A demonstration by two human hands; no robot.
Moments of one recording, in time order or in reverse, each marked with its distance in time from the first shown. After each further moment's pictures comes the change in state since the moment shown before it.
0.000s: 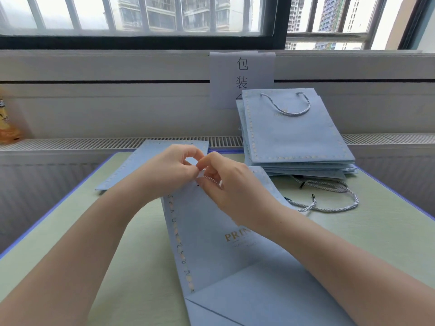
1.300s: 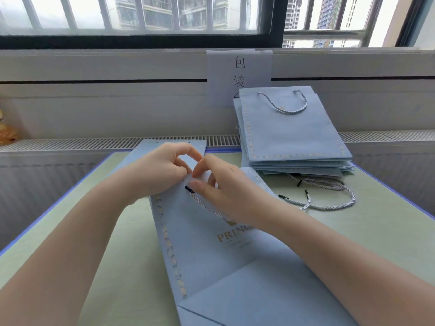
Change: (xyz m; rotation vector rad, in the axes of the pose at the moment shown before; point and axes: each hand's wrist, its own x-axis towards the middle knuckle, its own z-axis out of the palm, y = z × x) left_hand -0.004 -0.003 -0.009 -0.014 -0.085 0.003; right_hand 0.001 -0.007 -0.008 0.091 -0.205 0.158
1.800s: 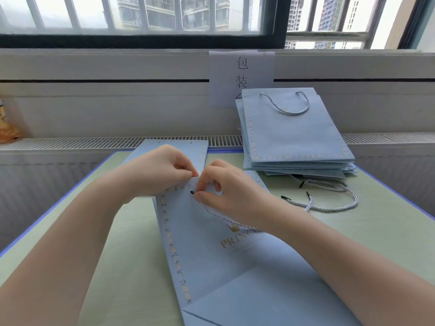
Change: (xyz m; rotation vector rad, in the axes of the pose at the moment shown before) left_hand -0.001 0.000 -0.004 0.140 0.019 -0.045; right_hand 0.000 0.010 0.002 -0.070 -0.044 -0.021
